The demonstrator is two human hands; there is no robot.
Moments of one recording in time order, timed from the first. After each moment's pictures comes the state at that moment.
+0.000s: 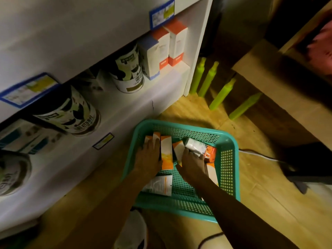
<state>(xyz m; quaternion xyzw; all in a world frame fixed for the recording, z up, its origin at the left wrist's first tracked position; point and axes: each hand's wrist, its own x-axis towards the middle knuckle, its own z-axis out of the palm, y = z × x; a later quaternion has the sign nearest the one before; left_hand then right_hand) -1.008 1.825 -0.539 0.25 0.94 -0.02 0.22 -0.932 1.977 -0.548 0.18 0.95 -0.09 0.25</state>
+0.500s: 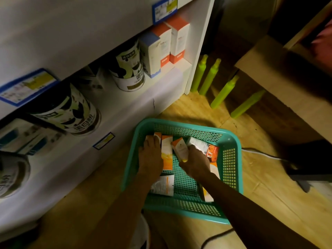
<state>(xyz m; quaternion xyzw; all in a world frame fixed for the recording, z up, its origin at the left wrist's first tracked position) -1.006 1.836 -0.549 0.18 0.96 0.00 0.20 -0.938 1.983 -0.535 0.29 0.91 -0.25 0.19</state>
